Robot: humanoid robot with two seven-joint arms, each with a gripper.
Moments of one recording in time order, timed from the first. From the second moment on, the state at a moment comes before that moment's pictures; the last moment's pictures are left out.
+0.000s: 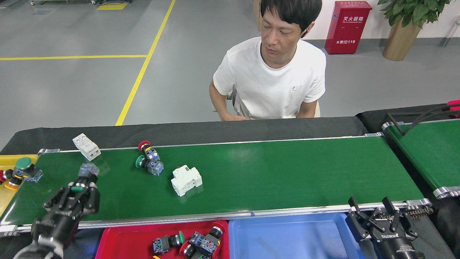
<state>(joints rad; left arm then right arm) 0.31 0.25 0.27 -1.71 -1.23 -0.69 -0.08 0.16 -0.31 0.03 -1.65 1.01 0.01 -0.06</state>
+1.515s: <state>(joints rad) -0.06 0.18 0.34 -1.37 -1.39 -0.78 -0.09 0.18 -0.29 0.00 -1.65 1.01 0.01 -0.12</state>
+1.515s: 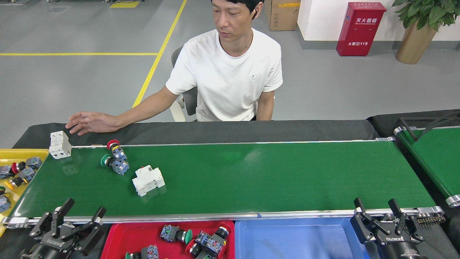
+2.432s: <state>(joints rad) -0.31 0.20 0.21 -1.06 -1.54 -0.56 -0.09 0.18 -0.29 0.01 -1.65 1.01 0.00 -0.12</state>
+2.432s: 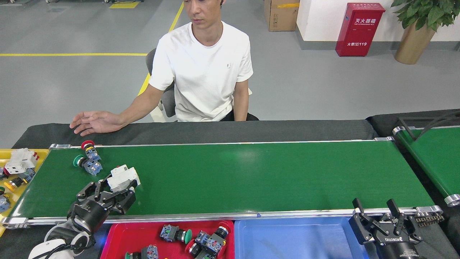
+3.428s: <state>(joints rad) -0.01 -0.10 -0.54 -1.63 -1.78 -0.53 -0.17 0.20 -0.29 0.01 -1.65 1.02 0.00 -0.13</state>
